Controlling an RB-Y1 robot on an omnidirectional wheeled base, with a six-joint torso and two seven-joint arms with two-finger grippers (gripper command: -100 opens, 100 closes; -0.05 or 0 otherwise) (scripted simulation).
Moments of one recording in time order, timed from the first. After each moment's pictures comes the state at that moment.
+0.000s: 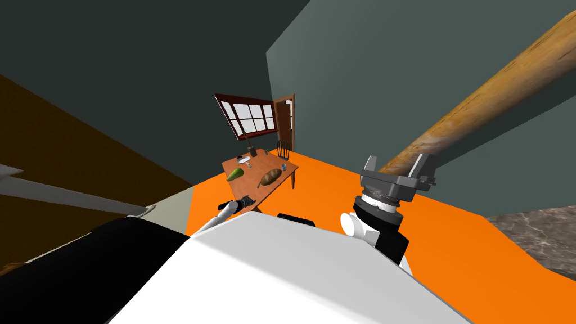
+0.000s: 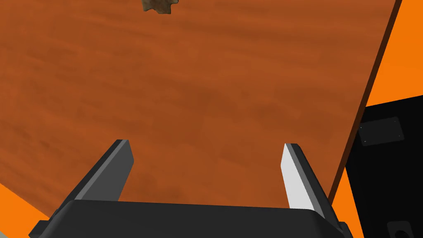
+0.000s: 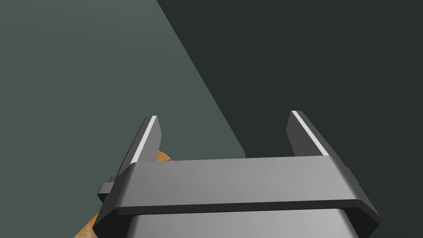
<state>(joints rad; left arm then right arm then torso) 0.26 0.63 -0.01 -1.06 1.45 0.33 0.26 0.46 0.02 0.02 -2.34 -0.10 -0.62 -0.07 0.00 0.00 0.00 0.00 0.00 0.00</state>
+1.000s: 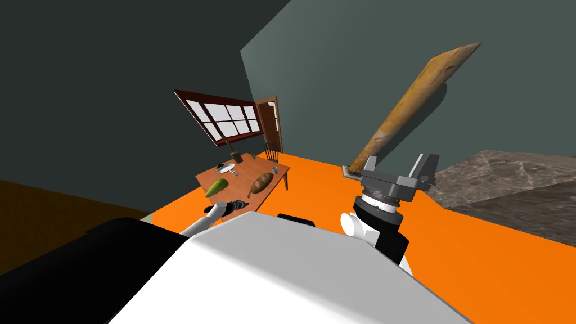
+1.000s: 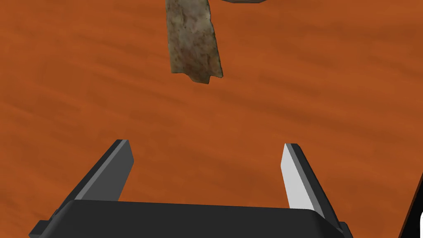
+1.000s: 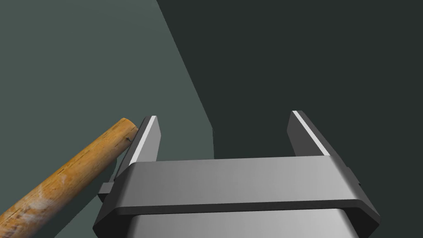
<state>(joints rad) 0.22 0.75 -0.03 -0.85 1.72 0.46 0.30 0.46 0.02 0.02 -2.34 -0.10 -0.62 -0.07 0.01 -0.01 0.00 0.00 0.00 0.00</state>
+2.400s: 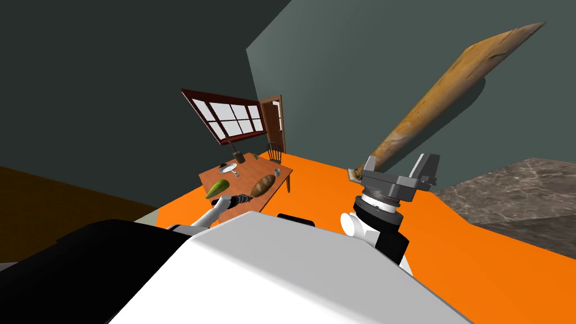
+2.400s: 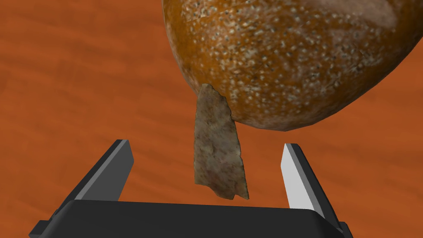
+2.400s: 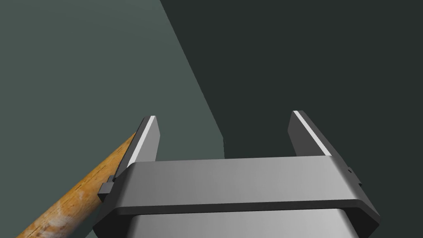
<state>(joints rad) 0.07 0.67 0.15 -0.74 1.59 0.60 0.22 0.46 0.02 0.02 -2.34 -0.10 -0.62 -0.07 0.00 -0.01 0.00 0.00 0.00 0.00</state>
